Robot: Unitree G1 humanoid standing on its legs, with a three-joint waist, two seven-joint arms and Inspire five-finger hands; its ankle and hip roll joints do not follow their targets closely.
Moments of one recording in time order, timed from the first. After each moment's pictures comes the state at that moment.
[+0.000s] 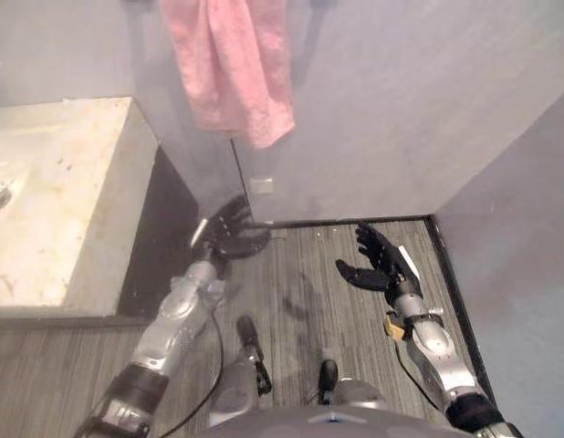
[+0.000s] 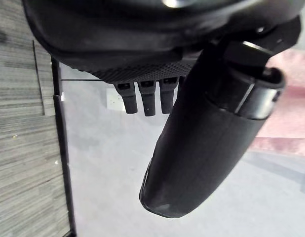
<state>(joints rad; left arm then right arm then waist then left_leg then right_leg) -0.01 0.39 -0.28 0.11 -0.61 -0.03 0.08 0.08 -0.38 0.27 0.38 0.32 -0.32 -0.04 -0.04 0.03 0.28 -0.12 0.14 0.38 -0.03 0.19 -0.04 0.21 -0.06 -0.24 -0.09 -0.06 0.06</state>
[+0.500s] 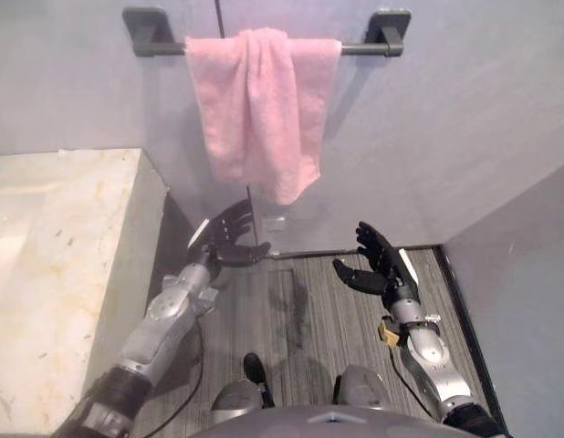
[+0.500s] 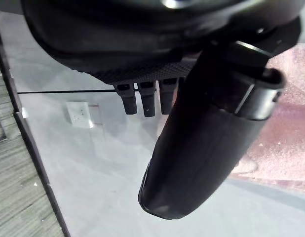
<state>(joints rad) -0.03 0.48 -0.30 0.07 -0.58 -0.04 0.05 0.07 -0.36 0.30 0.26 0.32 -0.36 -0.18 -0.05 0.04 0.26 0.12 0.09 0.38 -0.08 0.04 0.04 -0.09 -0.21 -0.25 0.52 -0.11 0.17</state>
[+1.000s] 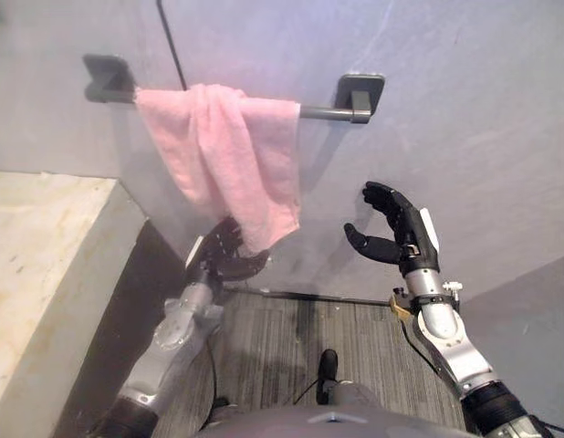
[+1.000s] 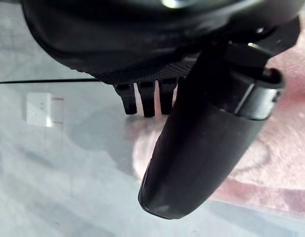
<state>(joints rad) 0.11 0.41 -0.30 -0.05 -0.54 -0.09 0.16 0.02 -0.49 0.30 0.10 0.20 -0.38 -0.29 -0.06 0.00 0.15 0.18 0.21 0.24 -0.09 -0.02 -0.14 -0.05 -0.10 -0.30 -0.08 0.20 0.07</state>
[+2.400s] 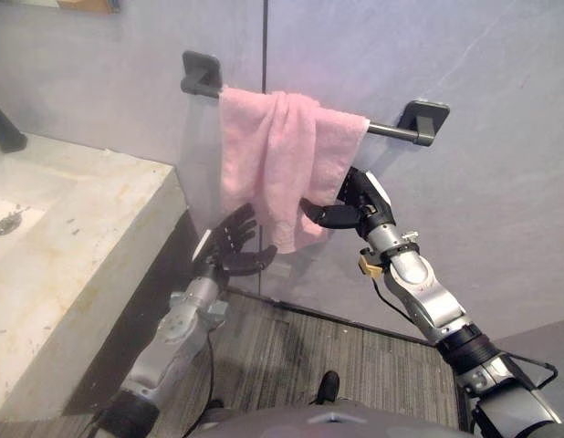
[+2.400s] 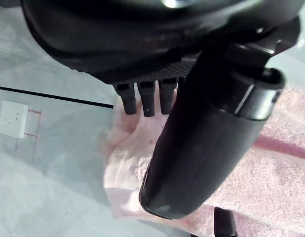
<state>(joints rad) 0.08 0.44 -0.35 -0.05 -0.59 -0.09 0.15 -0.29 -0.47 0.41 0.11 0.36 -0.14 -0.13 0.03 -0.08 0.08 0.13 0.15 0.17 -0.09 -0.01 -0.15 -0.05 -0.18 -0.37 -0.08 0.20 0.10</state>
